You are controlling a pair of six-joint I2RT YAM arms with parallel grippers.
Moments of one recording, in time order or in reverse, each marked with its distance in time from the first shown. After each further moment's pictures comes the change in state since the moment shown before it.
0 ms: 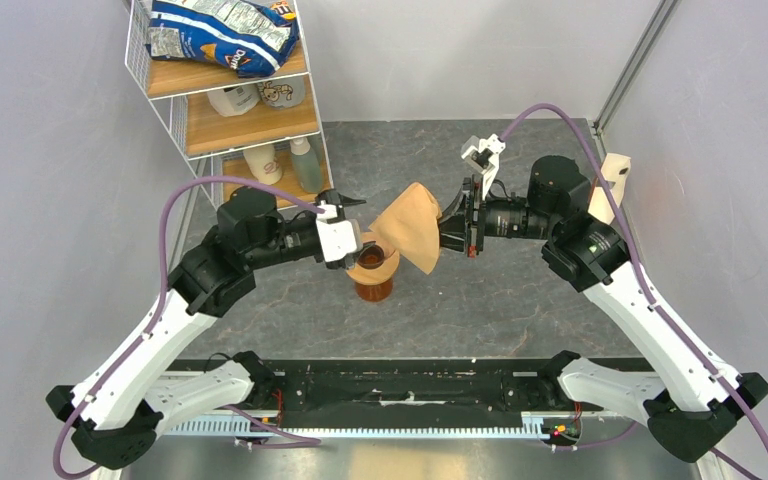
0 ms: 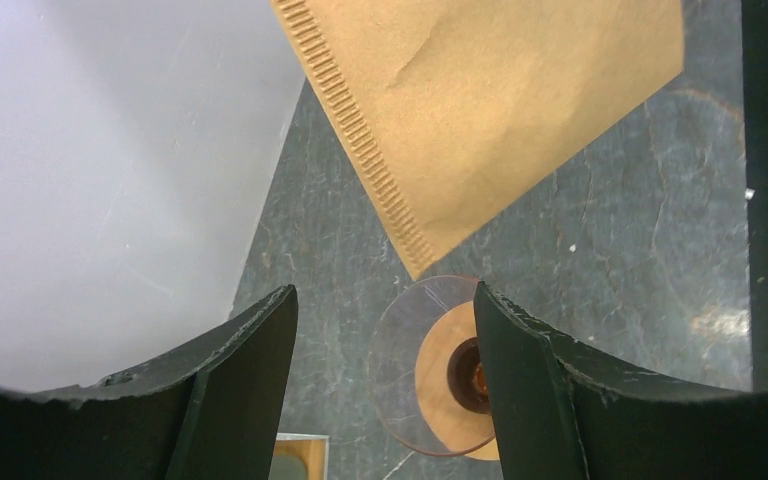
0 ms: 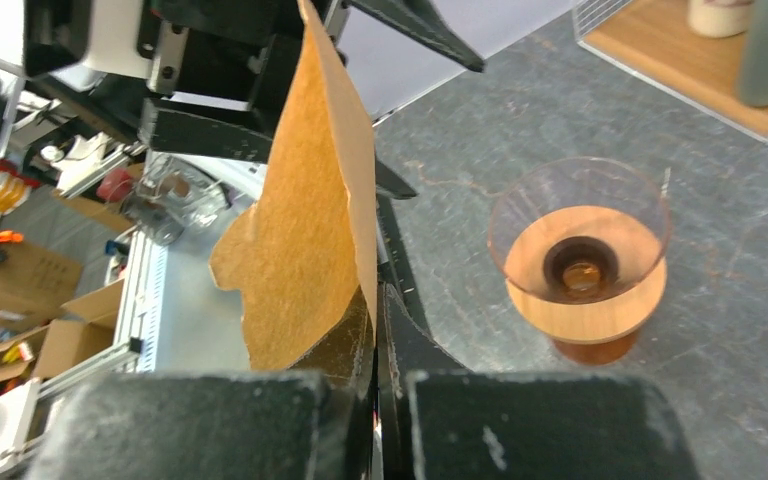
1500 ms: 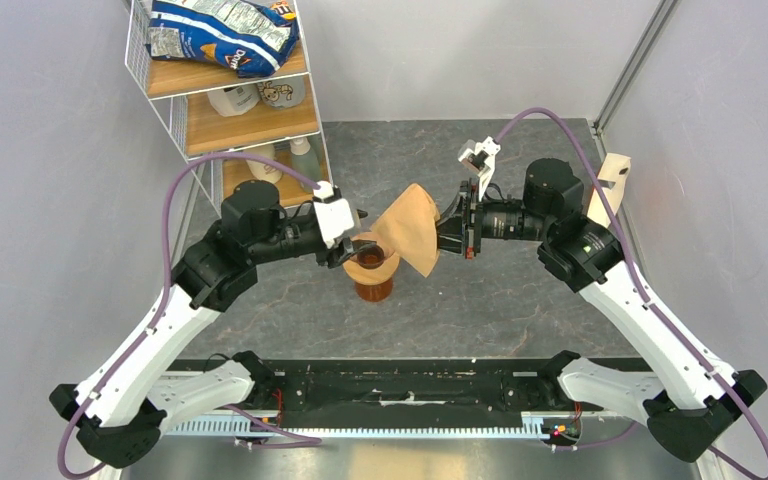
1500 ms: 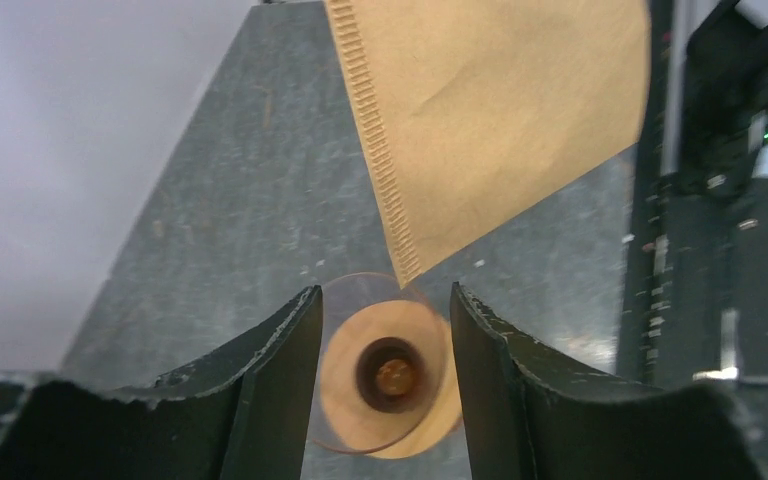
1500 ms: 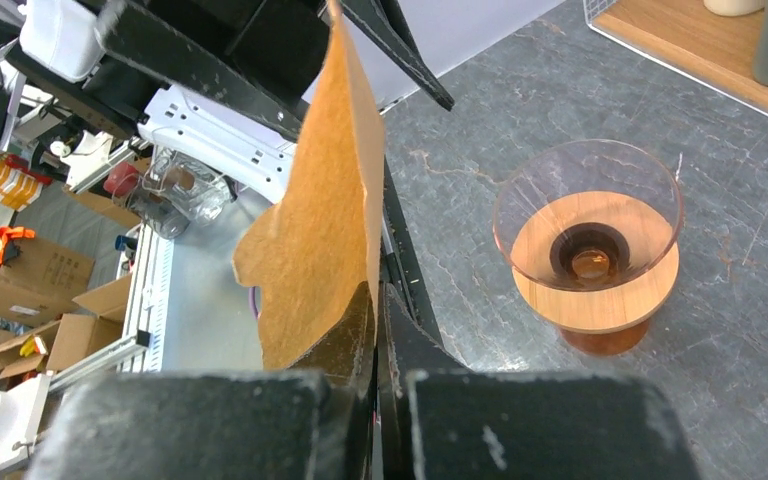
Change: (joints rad) left arm 0.044 0.031 0.024 -0.042 0.085 -0.256; right arm -0.001 -0.005 -0.040 0.014 -0.009 0.019
